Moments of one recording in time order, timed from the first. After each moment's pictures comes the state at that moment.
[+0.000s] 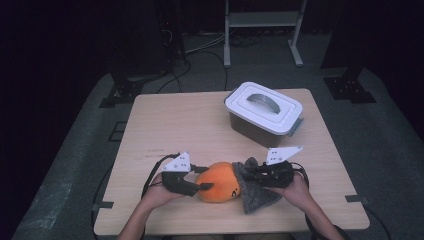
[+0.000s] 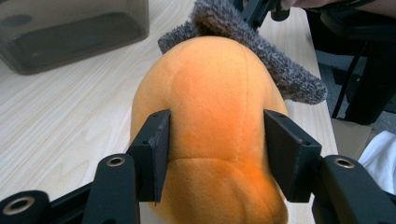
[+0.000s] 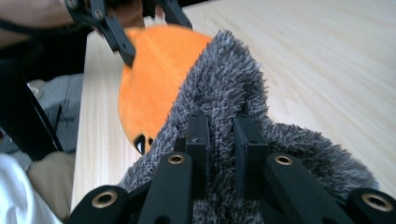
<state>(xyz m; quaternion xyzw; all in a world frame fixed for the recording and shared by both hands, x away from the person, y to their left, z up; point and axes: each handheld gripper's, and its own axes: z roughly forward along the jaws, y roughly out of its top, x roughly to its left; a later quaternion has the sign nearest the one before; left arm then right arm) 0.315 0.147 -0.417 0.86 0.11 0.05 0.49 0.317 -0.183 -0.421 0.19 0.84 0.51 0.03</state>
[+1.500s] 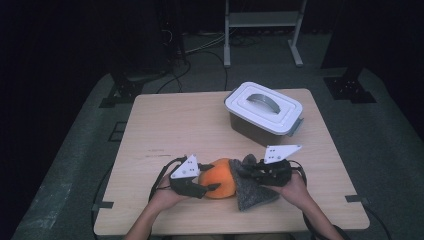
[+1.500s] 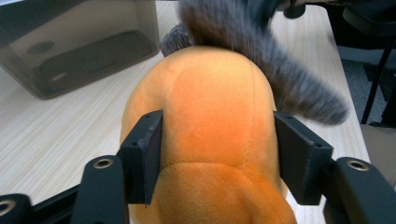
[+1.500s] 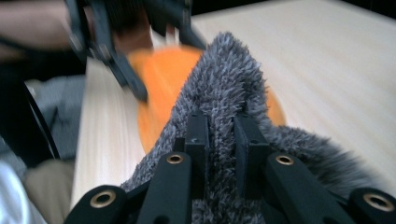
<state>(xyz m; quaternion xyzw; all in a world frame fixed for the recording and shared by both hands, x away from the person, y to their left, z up) 0.306 0.126 -0.420 0.86 0.10 0.11 0.49 0.316 -0.173 -0.414 0.17 0.84 0.51 0.05</state>
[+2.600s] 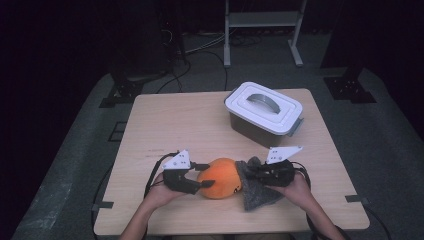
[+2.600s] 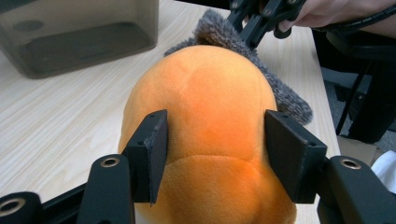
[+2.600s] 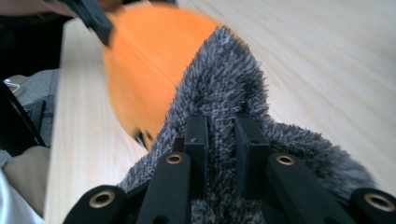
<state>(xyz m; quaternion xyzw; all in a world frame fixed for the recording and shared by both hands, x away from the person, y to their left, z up) 0.320 0.149 -0.420 0.85 0.14 0.05 0.51 0.325 -0.190 -0.432 0.21 0.85 0.48 0.05</state>
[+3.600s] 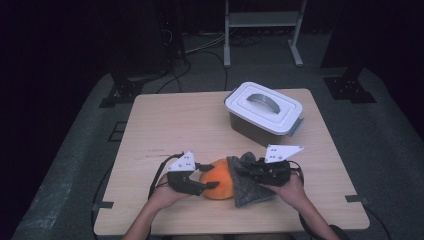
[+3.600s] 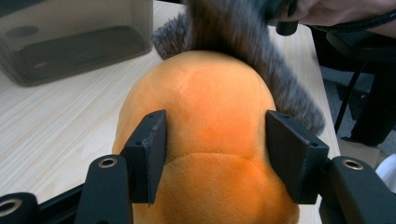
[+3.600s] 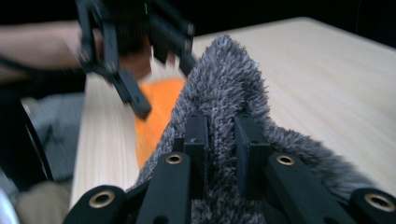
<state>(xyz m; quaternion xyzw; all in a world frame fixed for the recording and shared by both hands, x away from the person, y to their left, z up) 0.314 0.130 -0.421 0.85 0.12 0.06 0.51 0.313 -0.168 -0.410 0.17 0.82 0.54 0.07</state>
